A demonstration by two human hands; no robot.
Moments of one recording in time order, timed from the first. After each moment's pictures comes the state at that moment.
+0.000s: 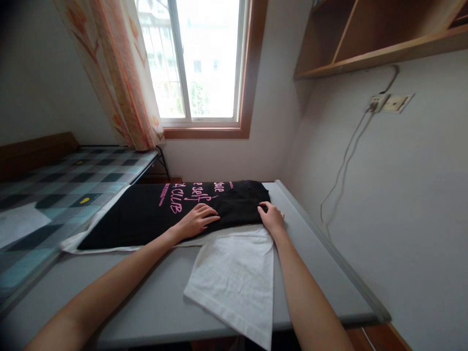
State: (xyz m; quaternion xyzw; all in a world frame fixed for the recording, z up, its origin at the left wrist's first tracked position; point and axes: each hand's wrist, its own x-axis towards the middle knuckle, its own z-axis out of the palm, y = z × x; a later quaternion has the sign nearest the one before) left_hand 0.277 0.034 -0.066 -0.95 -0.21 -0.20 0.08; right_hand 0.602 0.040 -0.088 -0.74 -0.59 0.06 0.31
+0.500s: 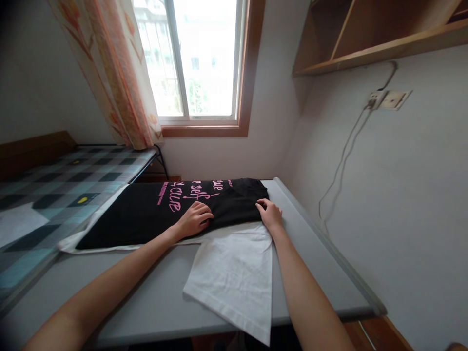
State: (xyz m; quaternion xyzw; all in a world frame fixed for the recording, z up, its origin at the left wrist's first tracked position) left_hand 0.283 0.030 -0.068 -0.93 -0.24 -0.26 0.08; right_hand 0.602 0.042 -0.090 -0.70 -0.61 0.06 0.36
